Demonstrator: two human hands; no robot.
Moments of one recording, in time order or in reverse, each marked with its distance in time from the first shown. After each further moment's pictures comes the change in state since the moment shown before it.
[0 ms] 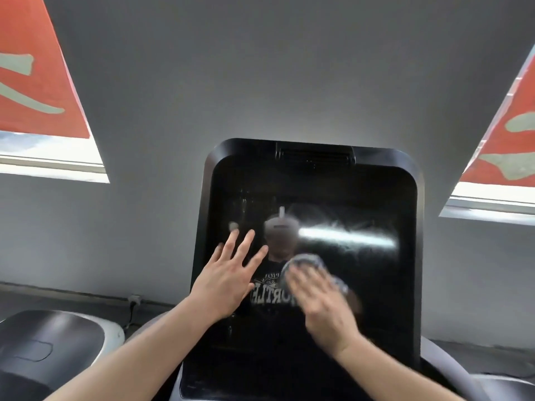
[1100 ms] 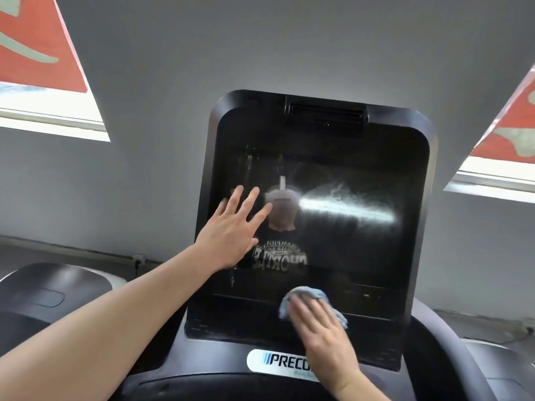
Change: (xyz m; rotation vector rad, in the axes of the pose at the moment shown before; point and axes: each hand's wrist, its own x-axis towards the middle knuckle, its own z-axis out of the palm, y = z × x) left_hand 0.001 -0.001 0.005 0.015 0.038 0.005; right_hand -0.133 -0.055 0.032 0.106 -0.121 0.012
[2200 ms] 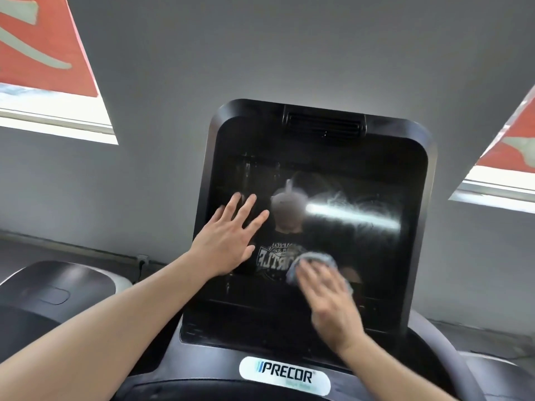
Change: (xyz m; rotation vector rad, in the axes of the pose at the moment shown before) left_hand -0.001 0.004 -0.006 -0.003 -0.033 -0.034; right_hand 0.062 0.055 -0.033 -0.066 0.121 0.013
